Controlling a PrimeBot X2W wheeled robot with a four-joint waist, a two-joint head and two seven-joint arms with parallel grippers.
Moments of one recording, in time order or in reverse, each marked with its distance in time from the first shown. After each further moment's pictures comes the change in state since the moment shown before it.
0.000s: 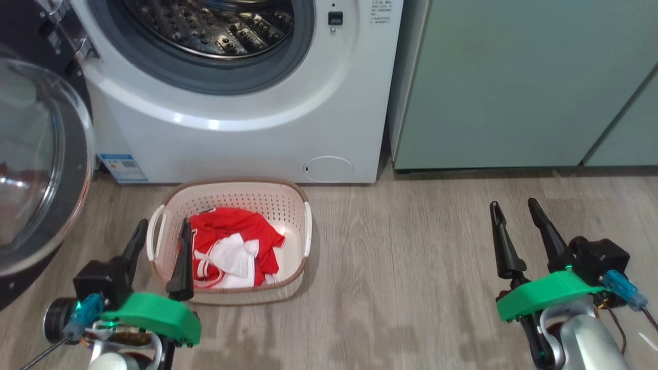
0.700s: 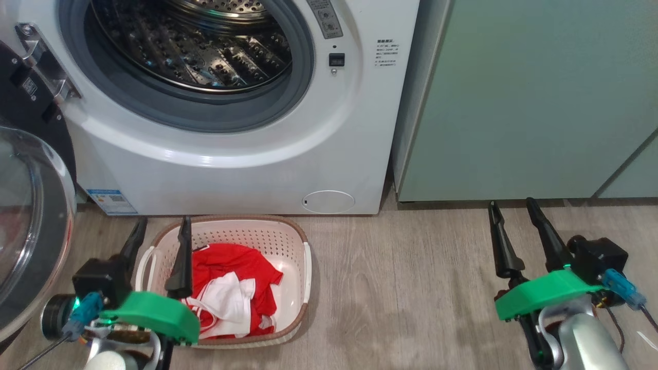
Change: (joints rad) left arm -0.003 0.018 -0.015 -0.012 -0.008 0.009 -0.002; right arm -0.002 0.000 0.007 0.001 0.007 0.000 0.000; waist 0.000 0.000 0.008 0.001
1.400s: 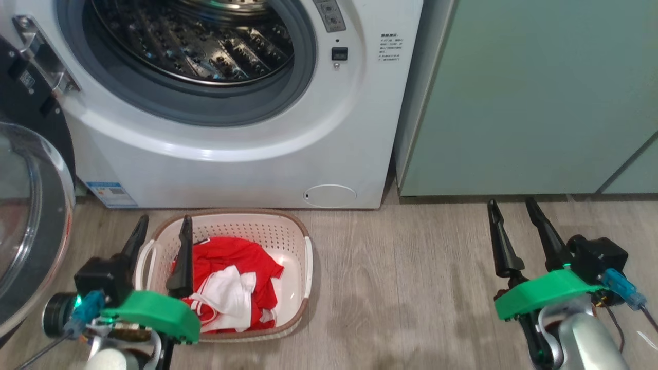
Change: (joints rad) left arm -0.005 0.015 -0.014 0.012 -0.010 0.008 -0.007; right arm 0.000 0.000 0.002 -0.003 0.000 0.000 0.000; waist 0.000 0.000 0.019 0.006
